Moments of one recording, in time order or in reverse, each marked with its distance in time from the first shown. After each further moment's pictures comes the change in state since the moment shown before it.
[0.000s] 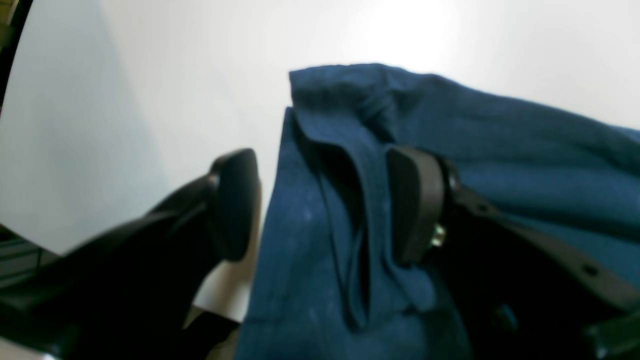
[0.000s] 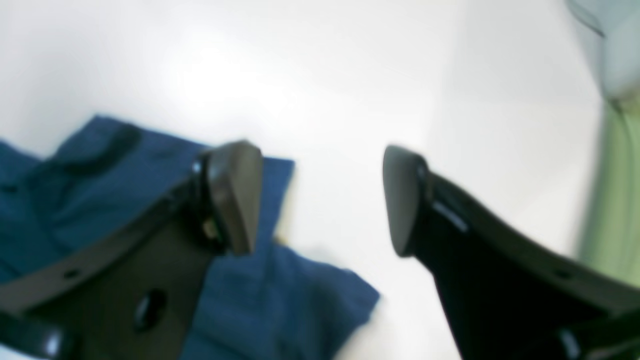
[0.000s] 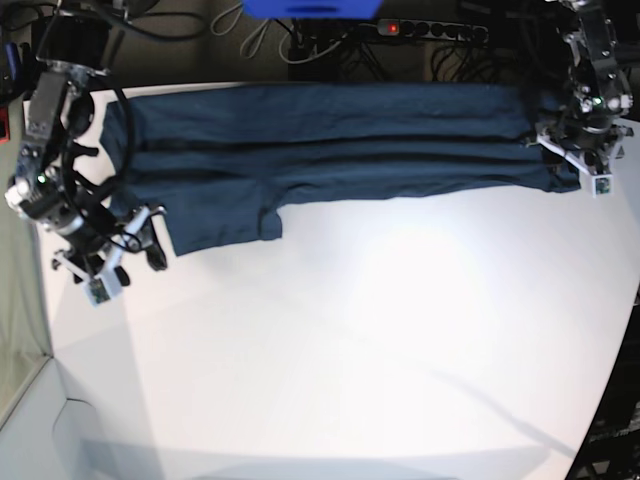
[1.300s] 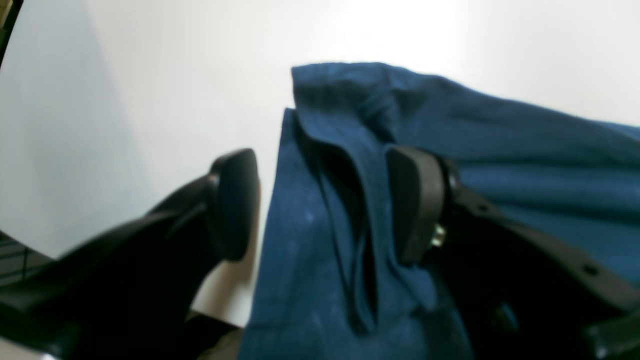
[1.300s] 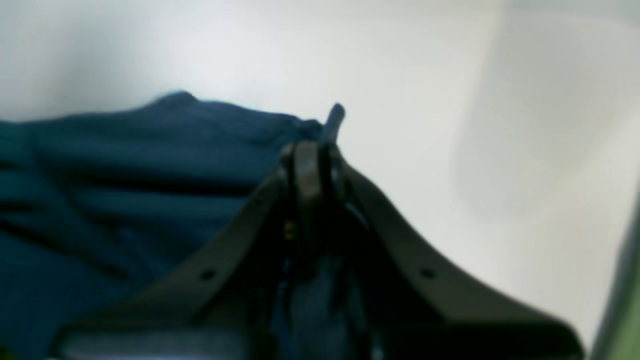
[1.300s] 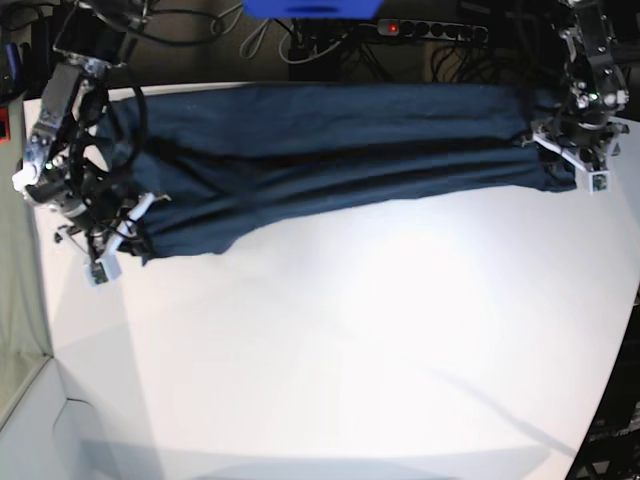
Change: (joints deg) left arm 0.8 1.0 0.0 0.2 -0.5 0.0 -1.4; right arm -3.4 -4.7 5.5 4.1 0.4 -0.4 -5.7
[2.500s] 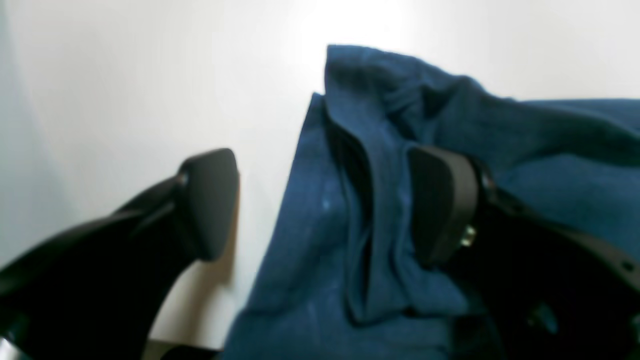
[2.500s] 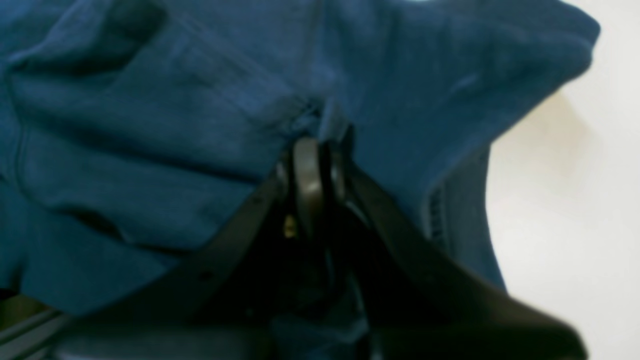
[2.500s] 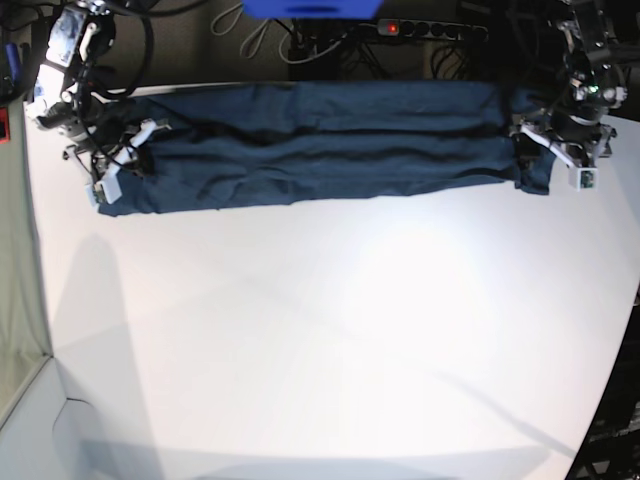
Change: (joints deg) left arm 0.5 1.8 -0.8 0.0 -1.5 -9.9 -0.9; right arm -12.5 -1.6 4.0 -6.6 -0.1 0.2 8.2
